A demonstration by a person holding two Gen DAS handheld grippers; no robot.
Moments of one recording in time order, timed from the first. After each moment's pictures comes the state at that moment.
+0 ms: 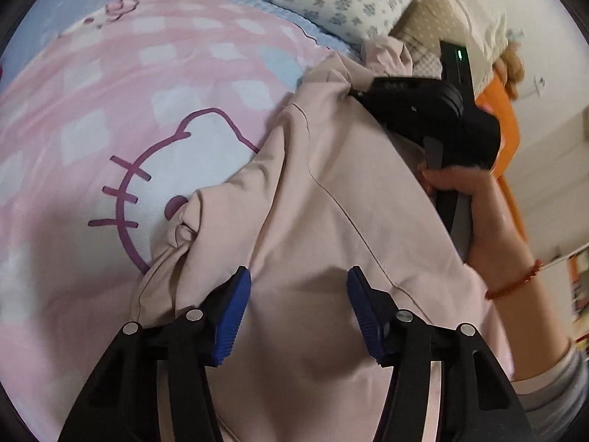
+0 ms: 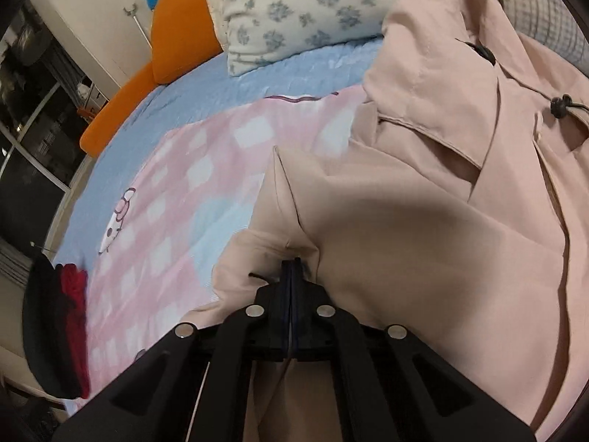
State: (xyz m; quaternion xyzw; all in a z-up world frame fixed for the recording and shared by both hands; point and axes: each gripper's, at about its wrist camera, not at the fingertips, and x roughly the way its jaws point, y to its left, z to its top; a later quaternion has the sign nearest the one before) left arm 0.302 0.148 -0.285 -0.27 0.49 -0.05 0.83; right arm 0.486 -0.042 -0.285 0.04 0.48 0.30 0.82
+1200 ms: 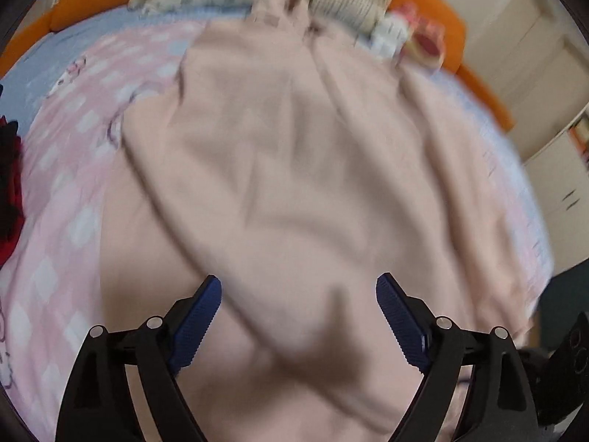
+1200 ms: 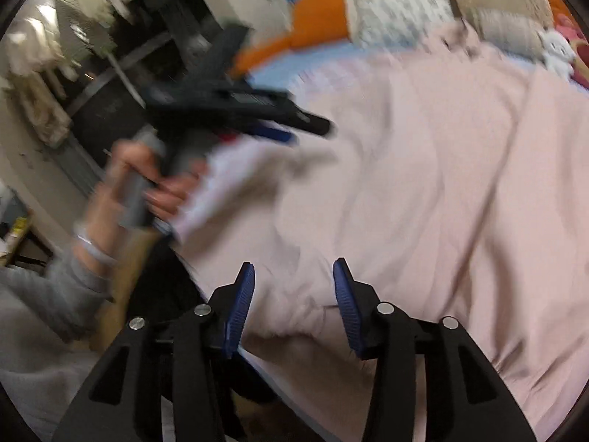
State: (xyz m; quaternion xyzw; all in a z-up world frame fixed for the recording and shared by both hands) left arm 0.135 0.042 -0.220 -0.08 0.56 -0.11 0.82; right arm 0.001 -0.226 -0.248 -0.01 0.43 0.43 0.79
